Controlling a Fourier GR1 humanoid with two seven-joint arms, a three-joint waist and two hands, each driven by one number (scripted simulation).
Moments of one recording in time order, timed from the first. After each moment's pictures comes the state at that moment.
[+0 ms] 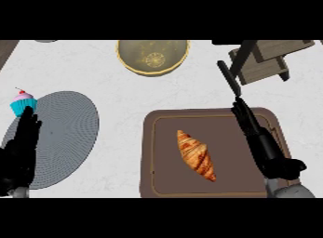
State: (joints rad) left arm 0.08 0.36 -0.09 -1.62 0.15 0.43 0.11; right arm -0.07 -0.31 0.32 -1.48 -0.22 -0.10 -0.24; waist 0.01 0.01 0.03
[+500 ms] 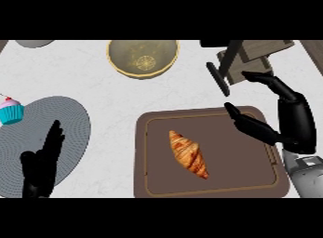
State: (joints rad) left arm 0.12 0.31 -0.19 -1.54 0.12 0.38 0.10; right arm -0.26 -0.38 0.23 -1.66 0.10 -0.40 -0.12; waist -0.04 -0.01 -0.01
